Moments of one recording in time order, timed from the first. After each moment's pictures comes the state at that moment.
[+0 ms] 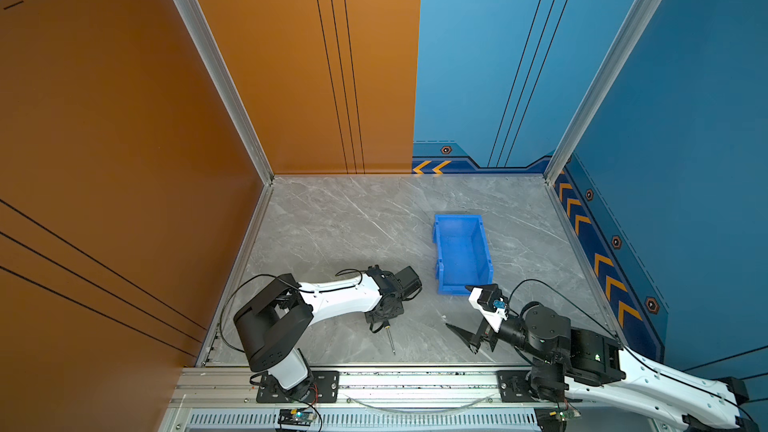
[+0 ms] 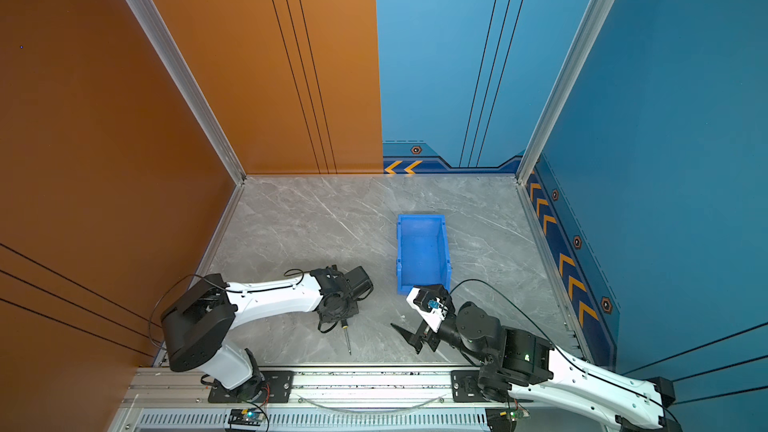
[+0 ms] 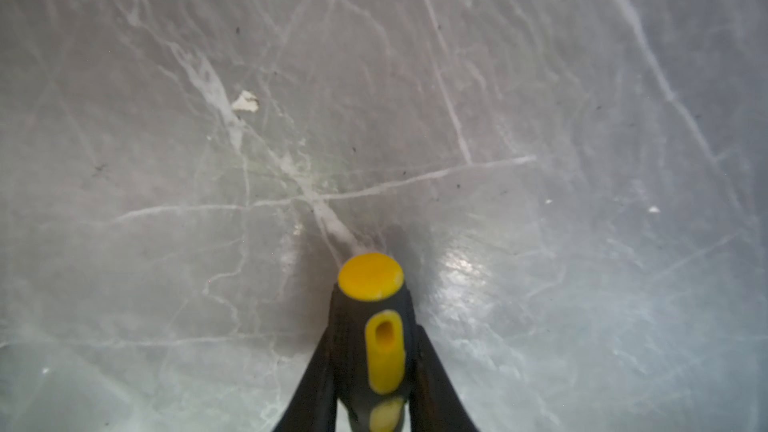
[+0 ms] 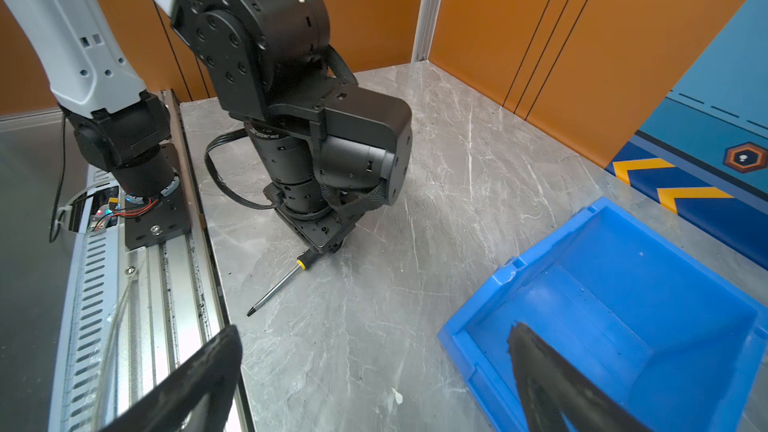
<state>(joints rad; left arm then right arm) -0.95 1.60 0.92 -0.75 -0.20 -1.23 1.19 0.41 0.50 -0.41 0.23 -0.01</state>
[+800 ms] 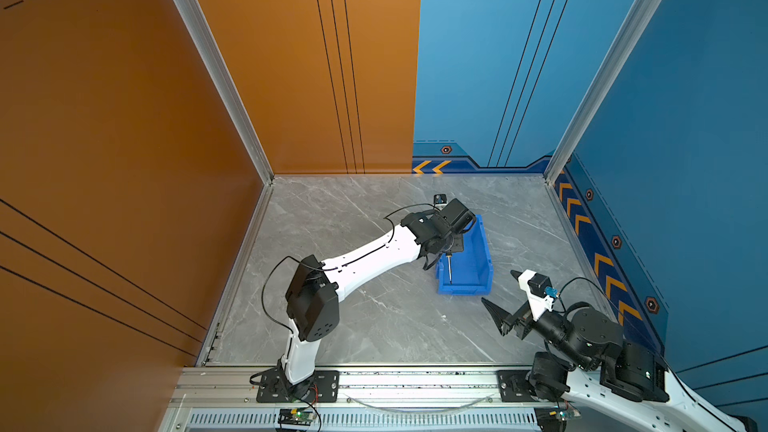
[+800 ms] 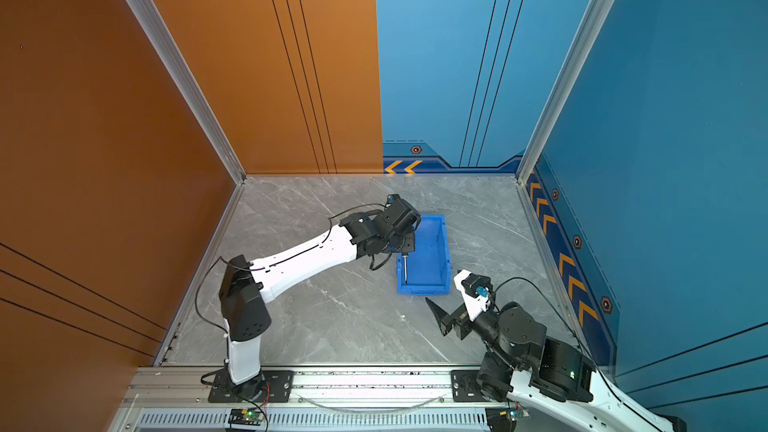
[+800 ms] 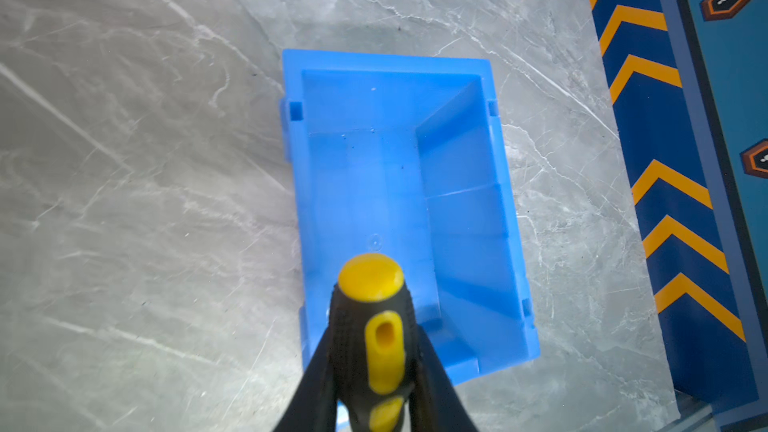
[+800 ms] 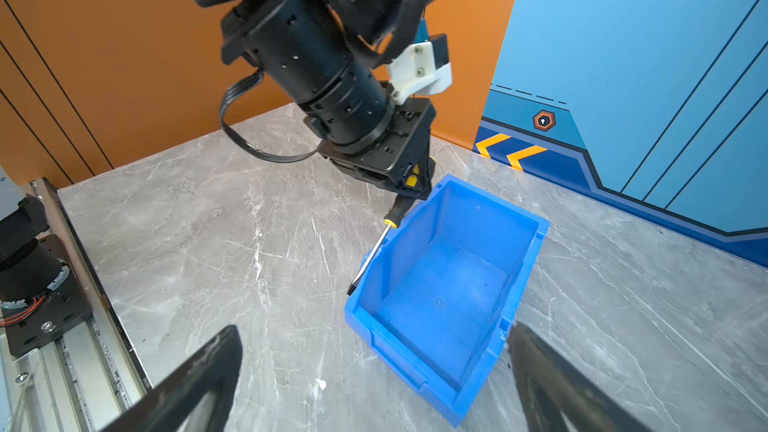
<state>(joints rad) -0.95 2.00 1.89 -0.80 -0.23 -0.82 1.06 0.21 0.63 -0.66 0.39 0.05</state>
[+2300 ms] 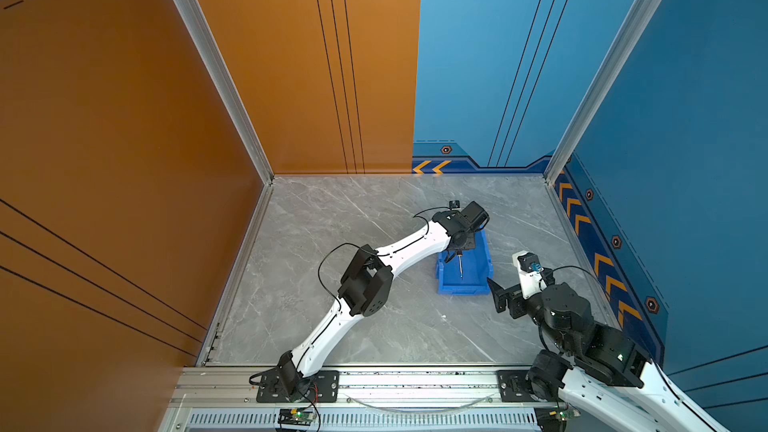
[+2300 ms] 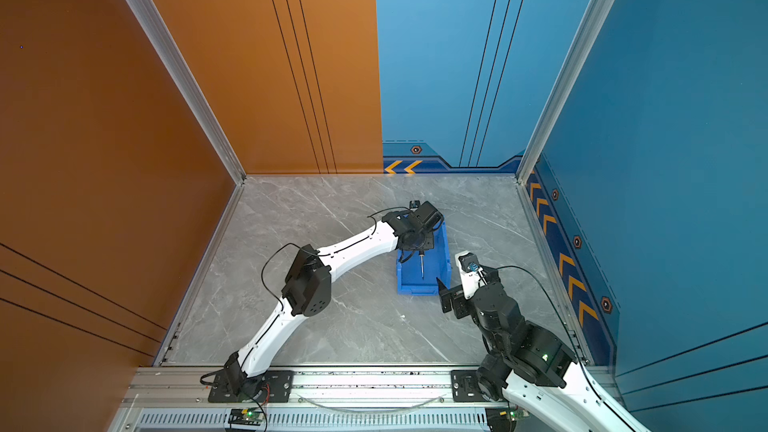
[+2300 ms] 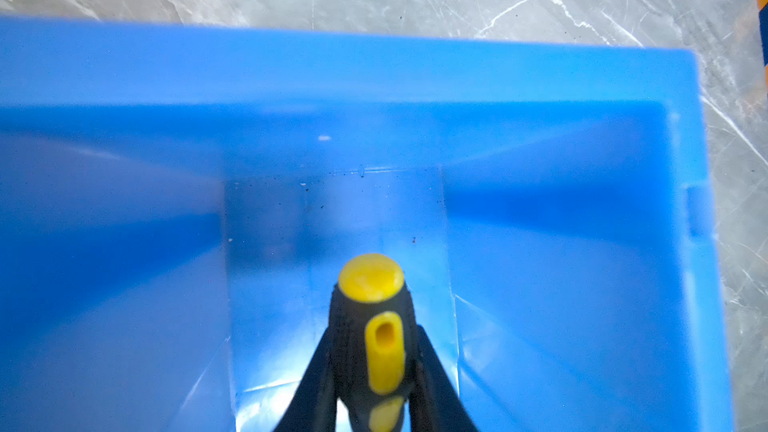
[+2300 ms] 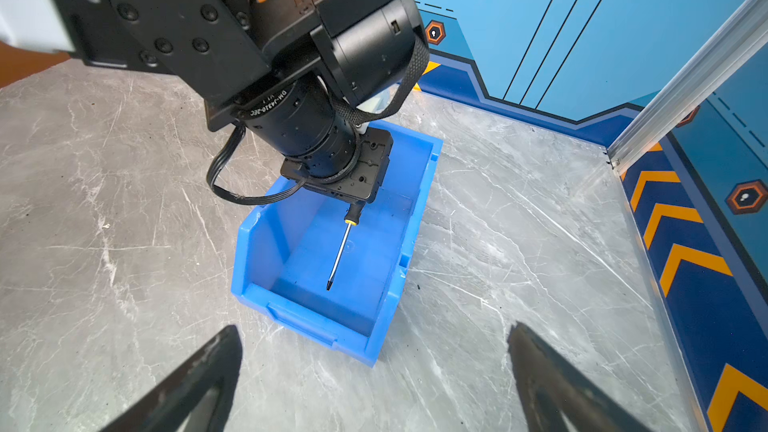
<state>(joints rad) -0.90 2.45 2.27 -0.85 -0.21 -0.84 0.80 0.41 0.65 -0.70 0.46 0.11</state>
